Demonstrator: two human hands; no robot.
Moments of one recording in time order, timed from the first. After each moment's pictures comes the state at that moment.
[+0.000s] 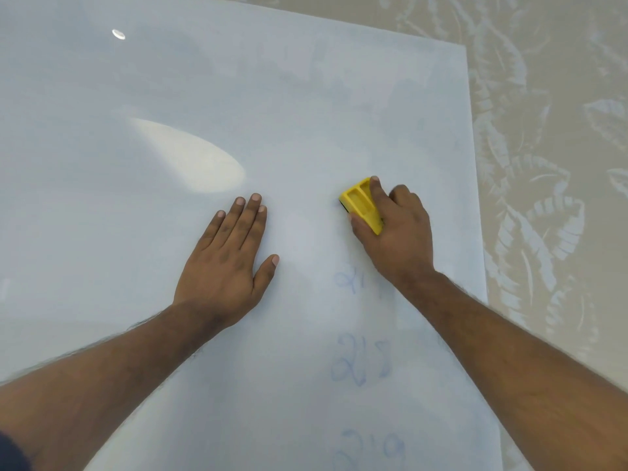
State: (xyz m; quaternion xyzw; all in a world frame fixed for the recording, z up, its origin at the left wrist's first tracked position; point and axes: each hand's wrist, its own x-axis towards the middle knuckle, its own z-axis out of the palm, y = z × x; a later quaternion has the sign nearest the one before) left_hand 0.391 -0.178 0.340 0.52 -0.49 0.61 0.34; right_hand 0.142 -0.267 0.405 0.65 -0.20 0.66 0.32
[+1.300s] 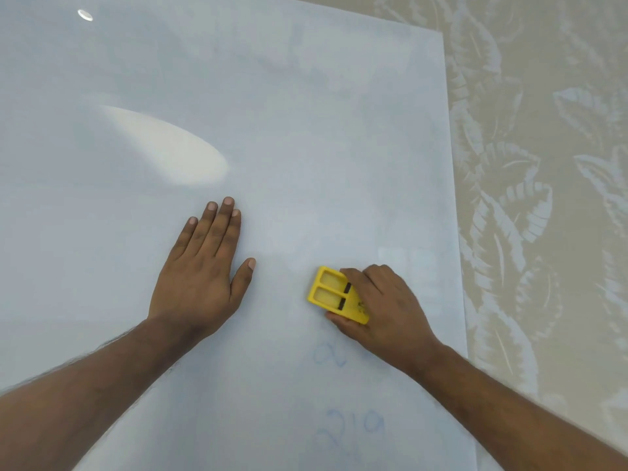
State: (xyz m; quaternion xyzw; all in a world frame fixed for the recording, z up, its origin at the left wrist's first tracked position) left_hand 0.390 -0.177 0.316 0.53 -0.49 0.59 0.36; right_hand 0.113 -0.270 0.292 0.73 -0.16 0.54 0.38
